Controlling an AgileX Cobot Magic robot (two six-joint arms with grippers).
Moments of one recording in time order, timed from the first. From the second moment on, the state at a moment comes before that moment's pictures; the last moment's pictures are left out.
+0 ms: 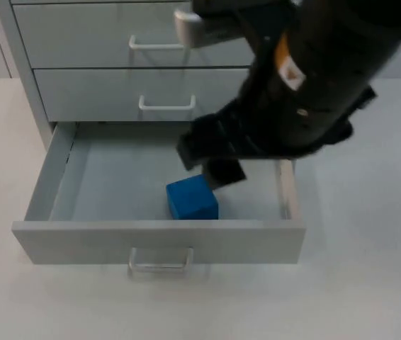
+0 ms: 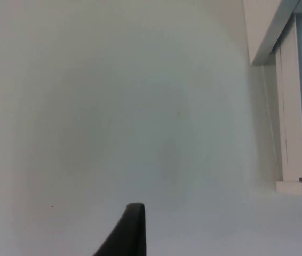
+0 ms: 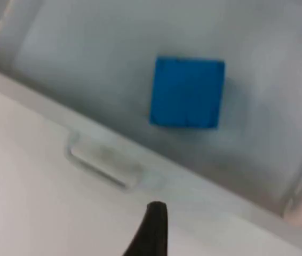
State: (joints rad) right arm 0.91 1.74 -1.20 -0.39 0.67 0.66; left arm 0.05 1.04 -0.74 0.00 0.69 0.03
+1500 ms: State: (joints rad) right arm 0.57 1.53 -0.95 -0.02 0.68 0.21; left arm 0.05 1.04 -0.74 0.00 0.70 0.05
